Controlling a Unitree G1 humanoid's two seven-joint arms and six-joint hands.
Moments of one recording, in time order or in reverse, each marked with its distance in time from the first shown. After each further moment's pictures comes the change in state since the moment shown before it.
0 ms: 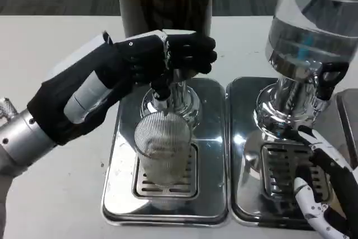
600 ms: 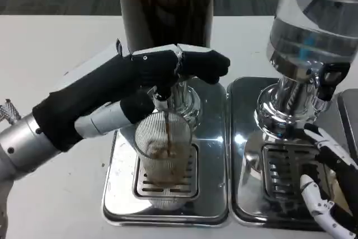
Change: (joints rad) left arm 0.017 0.012 -0.029 -0.008 0.115 -0.184 0.009; right arm -0.008 -0.003 -0.027 0.000 0.018 0.007 0.018
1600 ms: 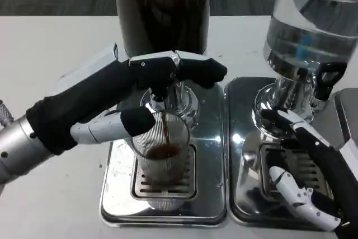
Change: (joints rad) left arm 0.016 0.040 -0.001 0.000 0.019 -0.062 0.018; right arm -0.048 0.000 0.048 -0.105 0.155 0.035 0.158
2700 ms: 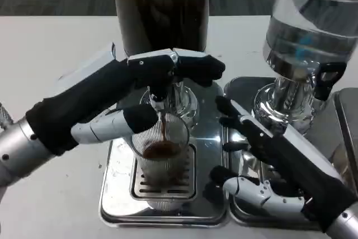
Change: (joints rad) left arm 0.015 0.000 -0.010 -0.007 0.013 -0.013 0.048; right arm -0.238 -0.084 0.090 0.072 0.215 0.137 0.314
